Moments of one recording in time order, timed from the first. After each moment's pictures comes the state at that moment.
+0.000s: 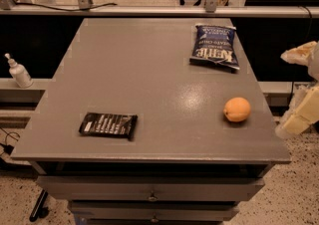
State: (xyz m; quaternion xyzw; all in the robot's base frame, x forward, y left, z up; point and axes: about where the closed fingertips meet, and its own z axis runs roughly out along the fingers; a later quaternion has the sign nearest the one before) arm 0.429 -0.236 0.933 -0.57 0.79 0.04 0.23
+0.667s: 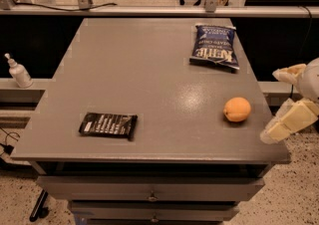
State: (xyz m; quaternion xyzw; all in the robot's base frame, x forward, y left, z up) arm 0.442 -0.239 0.885 -0.51 0.81 0.11 0.27
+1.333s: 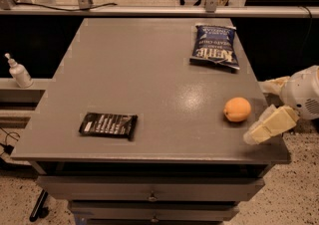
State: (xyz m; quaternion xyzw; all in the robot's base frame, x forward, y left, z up) arm 0.457 -0.226 0.846 -0.47 0.82 0.16 0.29
